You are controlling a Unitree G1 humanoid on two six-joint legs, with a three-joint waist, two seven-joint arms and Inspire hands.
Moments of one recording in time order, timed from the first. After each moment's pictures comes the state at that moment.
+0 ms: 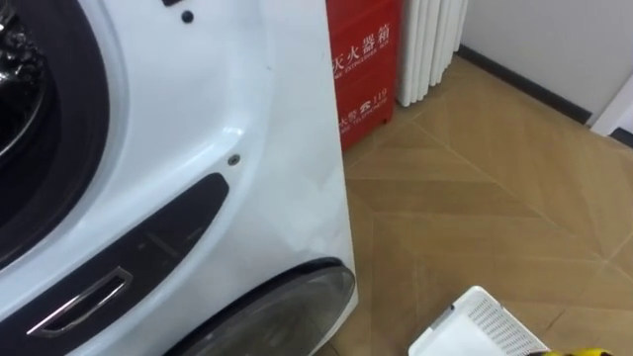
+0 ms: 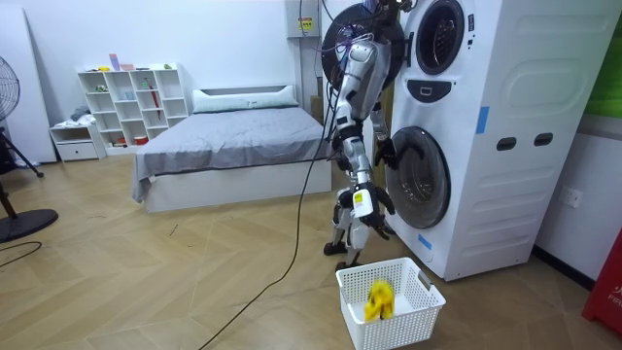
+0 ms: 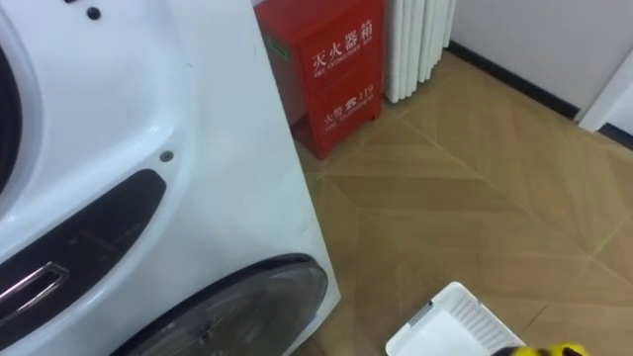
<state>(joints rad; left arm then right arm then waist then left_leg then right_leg) 0.01 0.22 -0.26 1.08 0.01 -0.03 0.15 0.04 -0.39 -0.18 0.83 0.50 -0.12 -0.26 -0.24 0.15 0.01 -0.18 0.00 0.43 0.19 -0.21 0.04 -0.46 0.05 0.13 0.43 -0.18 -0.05</state>
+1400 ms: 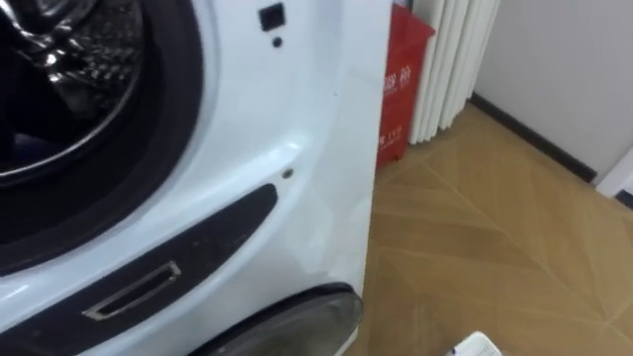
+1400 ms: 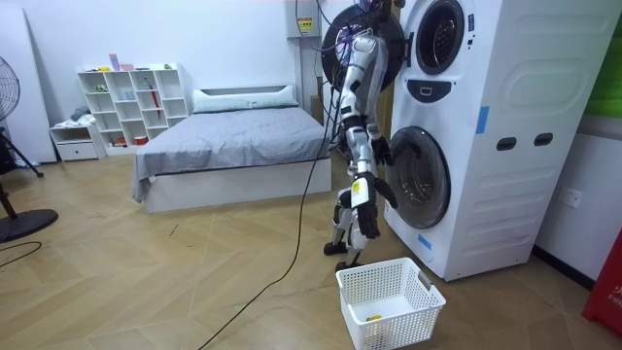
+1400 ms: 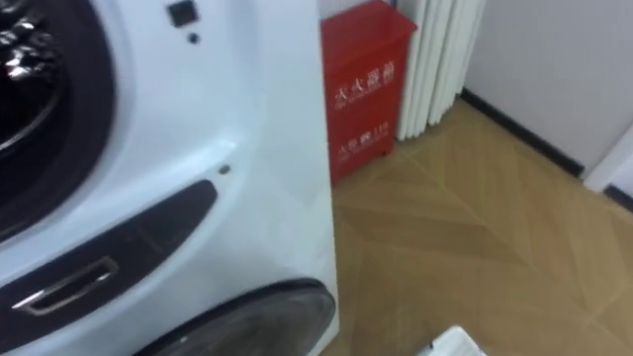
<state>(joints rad) 0.13 0.23 -0.14 1.05 -0.08 -0.05 0.19 0.14 -0.39 -0.31 0.92 0.64 -0.11 -0.32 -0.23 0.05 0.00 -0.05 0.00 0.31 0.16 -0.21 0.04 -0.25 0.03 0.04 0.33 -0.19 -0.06</state>
